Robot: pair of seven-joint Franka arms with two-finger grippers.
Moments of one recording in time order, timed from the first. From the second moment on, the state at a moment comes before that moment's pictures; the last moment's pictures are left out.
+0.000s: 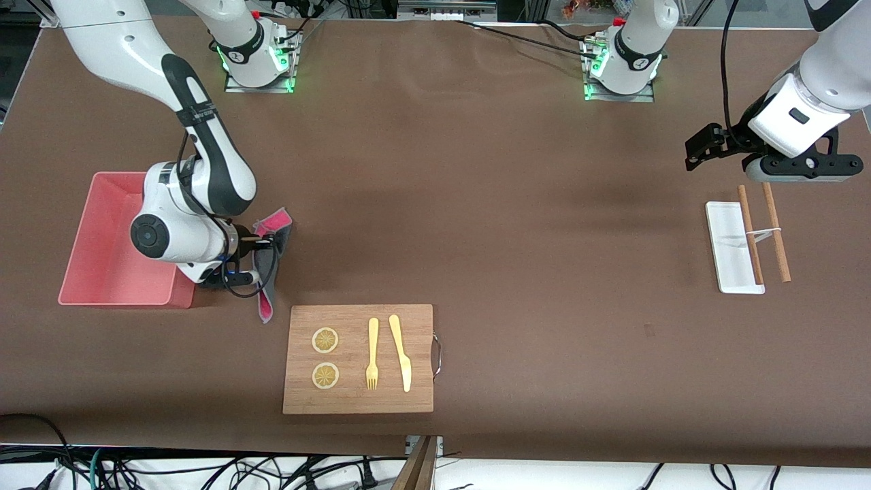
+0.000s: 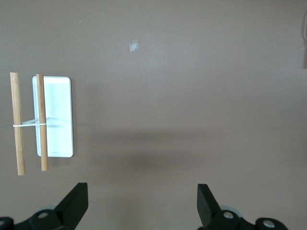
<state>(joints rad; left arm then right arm) -0.01 -0.07 -0.10 -1.76 -0.03 1.64 -0.13 0.16 0.52 0.02 -1.87 0.18 2.14 0.02</state>
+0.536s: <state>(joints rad) -0.02 -0.05 -0.11 -1.70 -0.03 1.54 -0.13 0.27 0.52 0.06 -1.83 0.31 2.14 0.29</state>
